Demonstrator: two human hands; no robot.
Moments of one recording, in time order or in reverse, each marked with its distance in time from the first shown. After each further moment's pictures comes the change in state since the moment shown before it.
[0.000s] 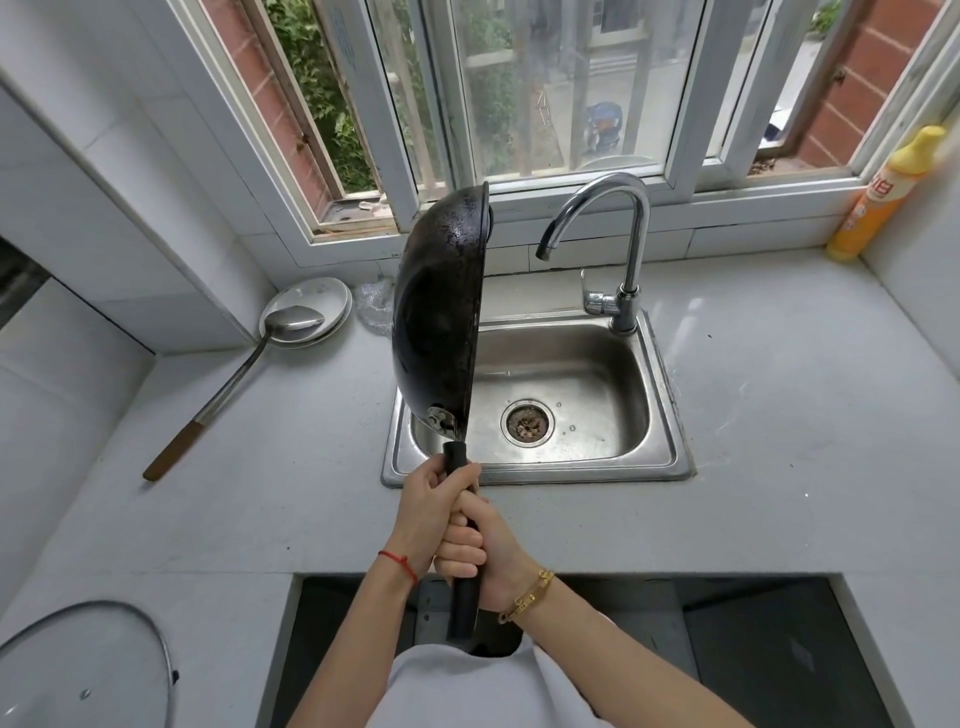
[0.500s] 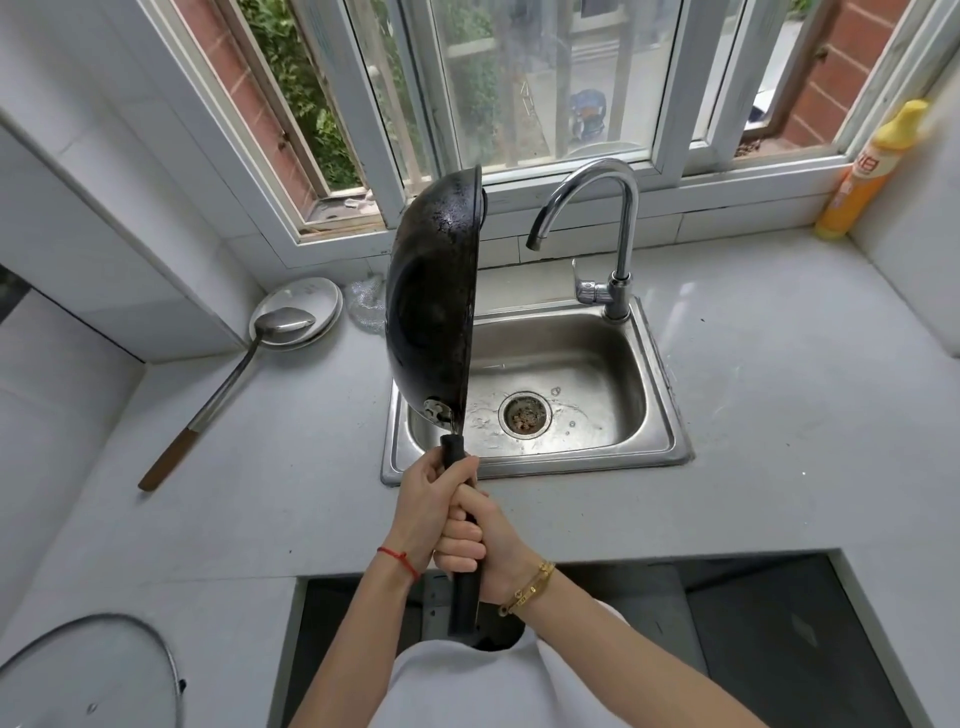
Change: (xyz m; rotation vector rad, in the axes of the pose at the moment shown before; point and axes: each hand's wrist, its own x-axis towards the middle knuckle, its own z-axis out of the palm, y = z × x) left_hand -0.004 0.009 -0.003 -0.010 -0.054 0.018; right_hand 0.000 -0.001 0.009 -0.051 0.075 -0.012
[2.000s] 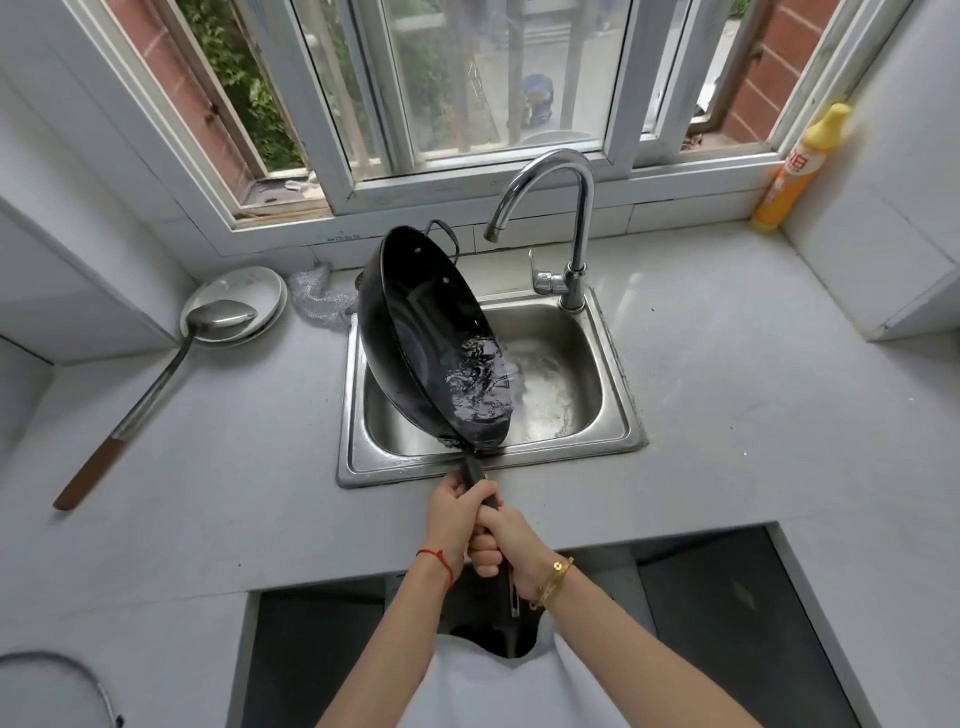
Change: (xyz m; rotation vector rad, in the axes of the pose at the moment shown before) left_hand 0.021 -0.058 0.057 -0.051 0.001 -0.298; right_hand -0.014 -0.013 -0.066 -0.435 0.529 -0.085
